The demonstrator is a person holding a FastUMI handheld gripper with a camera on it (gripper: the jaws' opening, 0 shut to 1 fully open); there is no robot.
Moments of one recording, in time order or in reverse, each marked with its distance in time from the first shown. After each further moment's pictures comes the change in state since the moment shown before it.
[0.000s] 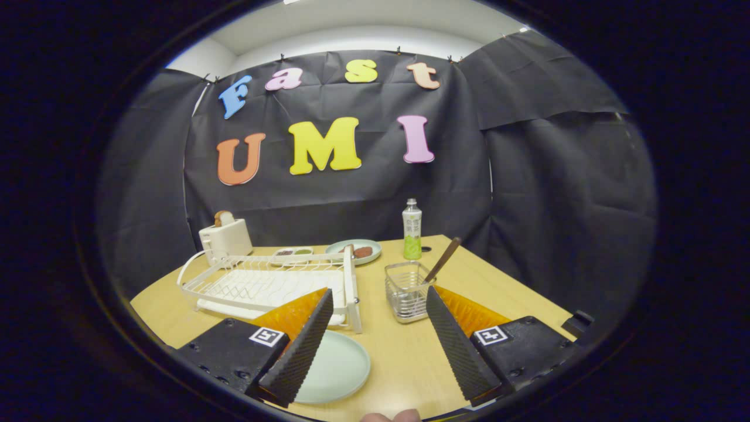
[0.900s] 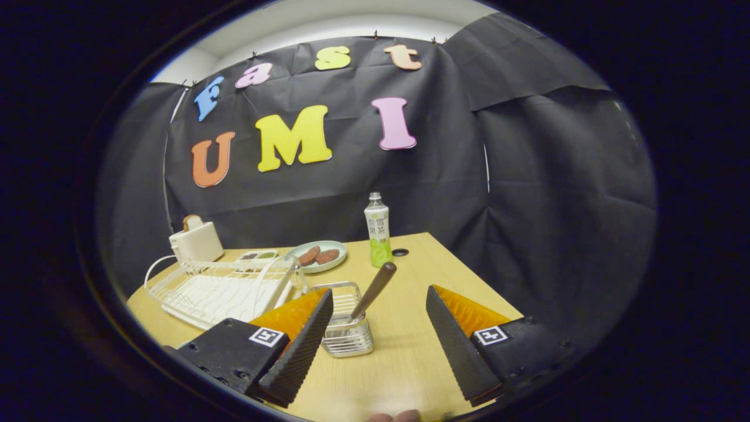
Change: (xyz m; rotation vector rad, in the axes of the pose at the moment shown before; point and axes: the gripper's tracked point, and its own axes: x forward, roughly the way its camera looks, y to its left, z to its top) arm 0.134 -0.094 0.008 0.039 0.088 0.052
